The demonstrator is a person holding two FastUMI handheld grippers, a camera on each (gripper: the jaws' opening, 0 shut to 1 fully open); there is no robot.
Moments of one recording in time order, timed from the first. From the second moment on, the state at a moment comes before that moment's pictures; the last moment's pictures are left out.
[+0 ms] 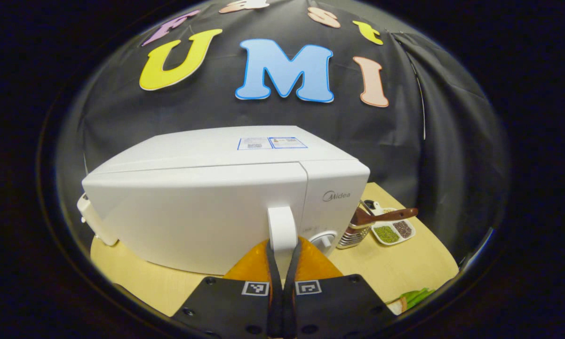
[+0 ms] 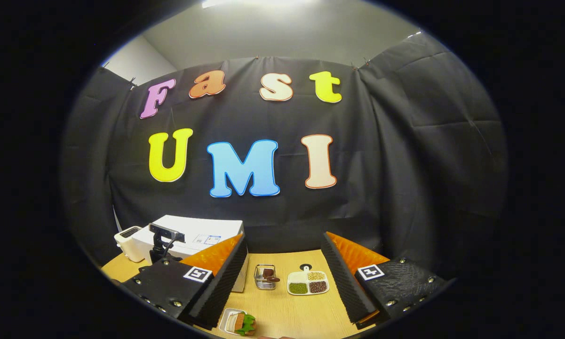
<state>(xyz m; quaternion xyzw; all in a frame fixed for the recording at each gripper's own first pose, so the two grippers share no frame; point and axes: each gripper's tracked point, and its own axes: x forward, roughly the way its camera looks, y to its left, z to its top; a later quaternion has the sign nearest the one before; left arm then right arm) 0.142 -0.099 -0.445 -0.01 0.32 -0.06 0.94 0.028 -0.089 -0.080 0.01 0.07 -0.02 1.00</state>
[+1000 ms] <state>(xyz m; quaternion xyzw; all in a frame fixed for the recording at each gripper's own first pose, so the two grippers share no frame) -0.086 0.002 -0.399 0.02 0.36 -0.21 0.91 0.003 -0.003 -0.093 0.04 0.09 0.03 0.99</state>
